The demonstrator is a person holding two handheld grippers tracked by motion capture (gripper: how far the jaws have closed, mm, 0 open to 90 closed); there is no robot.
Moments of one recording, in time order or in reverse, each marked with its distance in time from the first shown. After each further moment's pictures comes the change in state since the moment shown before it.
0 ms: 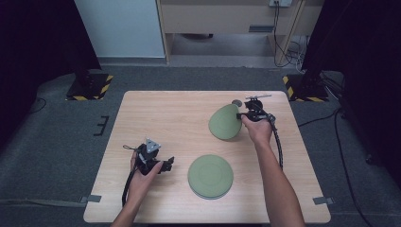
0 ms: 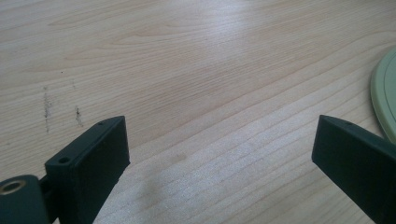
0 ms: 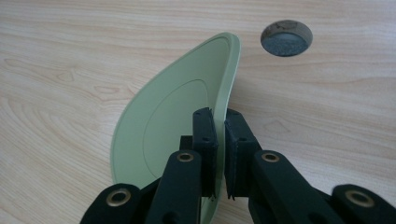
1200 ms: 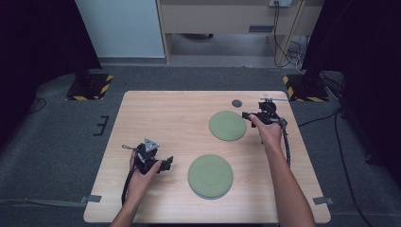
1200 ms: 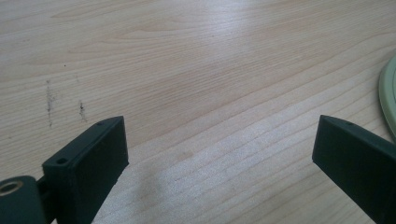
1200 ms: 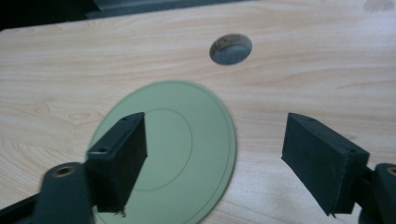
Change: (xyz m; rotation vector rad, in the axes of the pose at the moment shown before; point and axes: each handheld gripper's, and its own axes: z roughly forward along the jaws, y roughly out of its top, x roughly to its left) left arm 0.005 -0.001 0.001 0.009 -0.003 -0.017; right arm -0.031 -0.011 -0.021 -0.114 -0.049 0.123
